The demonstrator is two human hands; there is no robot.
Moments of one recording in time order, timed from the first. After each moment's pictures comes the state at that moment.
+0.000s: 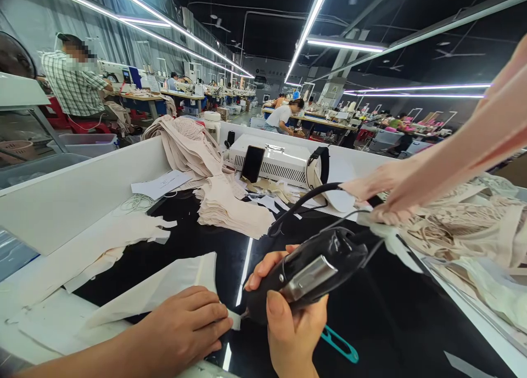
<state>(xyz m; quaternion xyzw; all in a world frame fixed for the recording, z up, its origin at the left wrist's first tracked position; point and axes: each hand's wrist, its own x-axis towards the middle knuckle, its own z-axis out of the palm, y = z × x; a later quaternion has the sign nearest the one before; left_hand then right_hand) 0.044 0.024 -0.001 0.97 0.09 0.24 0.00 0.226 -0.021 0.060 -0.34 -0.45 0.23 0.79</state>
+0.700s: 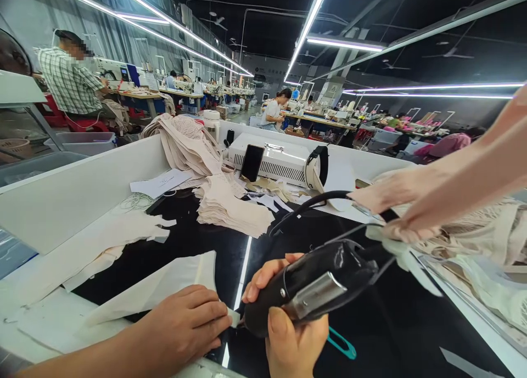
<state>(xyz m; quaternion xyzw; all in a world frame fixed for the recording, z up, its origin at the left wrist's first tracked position) 0.046 0.030 -0.005 0.96 0.08 0.26 0.00 0.222 -0.022 0.069 -0.32 -0.42 0.28 0.80</state>
